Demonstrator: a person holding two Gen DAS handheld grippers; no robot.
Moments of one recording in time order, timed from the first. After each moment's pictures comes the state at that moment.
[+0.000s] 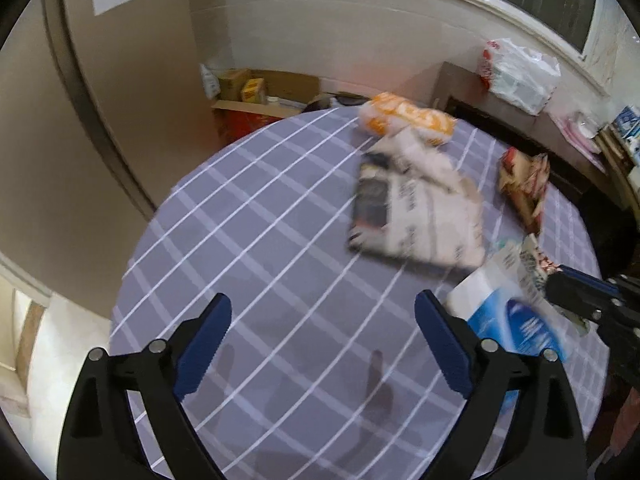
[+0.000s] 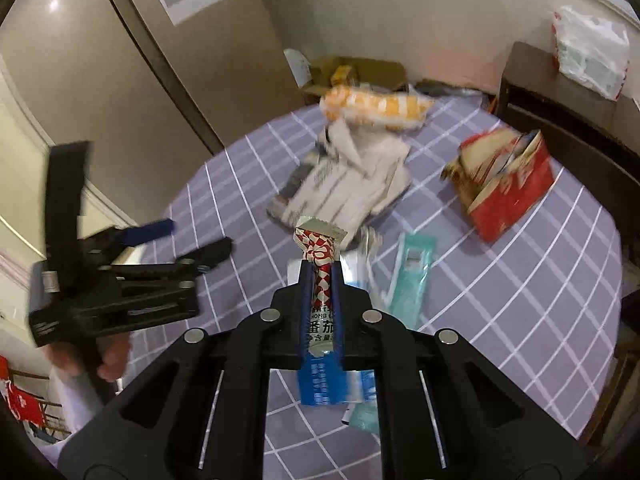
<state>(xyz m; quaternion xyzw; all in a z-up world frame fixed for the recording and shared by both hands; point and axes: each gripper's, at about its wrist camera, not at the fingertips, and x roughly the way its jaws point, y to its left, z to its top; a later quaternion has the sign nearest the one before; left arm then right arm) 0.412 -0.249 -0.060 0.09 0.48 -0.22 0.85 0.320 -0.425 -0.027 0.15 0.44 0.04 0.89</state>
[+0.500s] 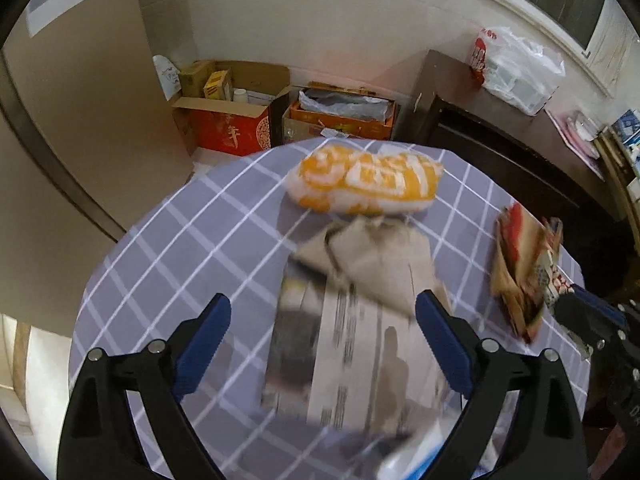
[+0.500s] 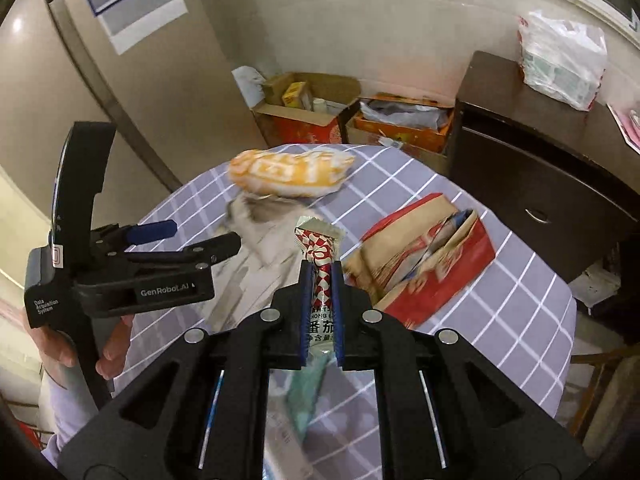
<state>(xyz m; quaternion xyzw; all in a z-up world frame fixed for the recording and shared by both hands) 0.505 -0.355 -0.071 0.11 0.51 -0.23 0.82 0.381 -0.498 -0.026 0.14 0.44 -0.03 0.88</state>
